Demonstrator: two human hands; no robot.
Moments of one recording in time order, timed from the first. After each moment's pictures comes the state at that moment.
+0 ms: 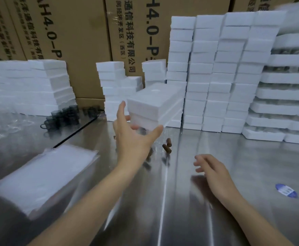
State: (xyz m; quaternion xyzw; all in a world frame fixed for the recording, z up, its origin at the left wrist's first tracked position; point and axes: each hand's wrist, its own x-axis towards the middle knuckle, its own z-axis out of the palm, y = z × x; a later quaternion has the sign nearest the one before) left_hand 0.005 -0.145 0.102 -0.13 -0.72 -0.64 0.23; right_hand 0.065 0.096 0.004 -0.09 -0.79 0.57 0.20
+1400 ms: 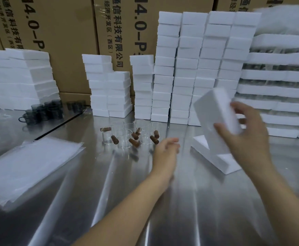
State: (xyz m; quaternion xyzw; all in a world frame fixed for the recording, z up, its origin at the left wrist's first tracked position) left_hand 0.040 -0.038 0.028 -0.10 -0.65 -0.75 -0.06; right_hand 0.122 0.137 0.092 -0.08 -0.81 0.32 0.48
